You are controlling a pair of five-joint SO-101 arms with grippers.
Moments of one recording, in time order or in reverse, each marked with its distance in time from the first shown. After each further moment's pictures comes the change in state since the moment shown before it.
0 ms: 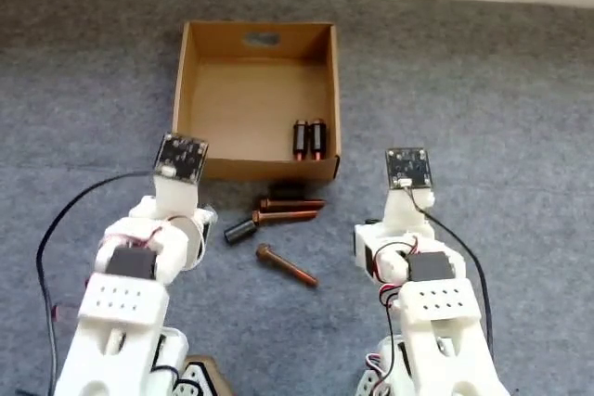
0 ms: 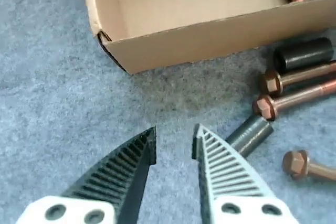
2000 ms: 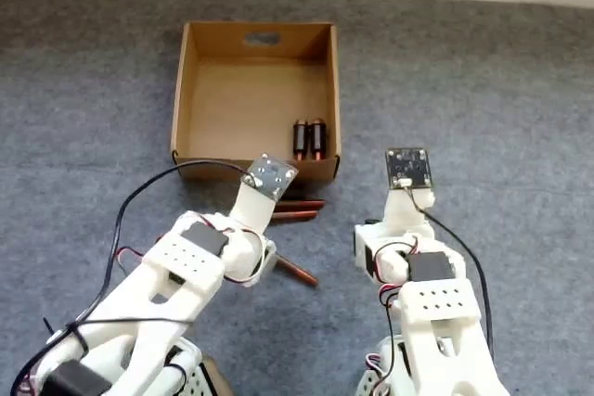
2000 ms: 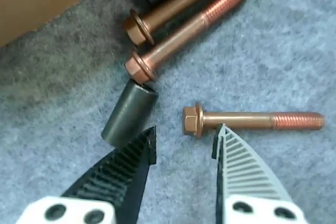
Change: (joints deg) left arm 21.4 25.3 -6.0 -3.2 5.4; right arm 0.0 0.0 0.0 0.0 0.0
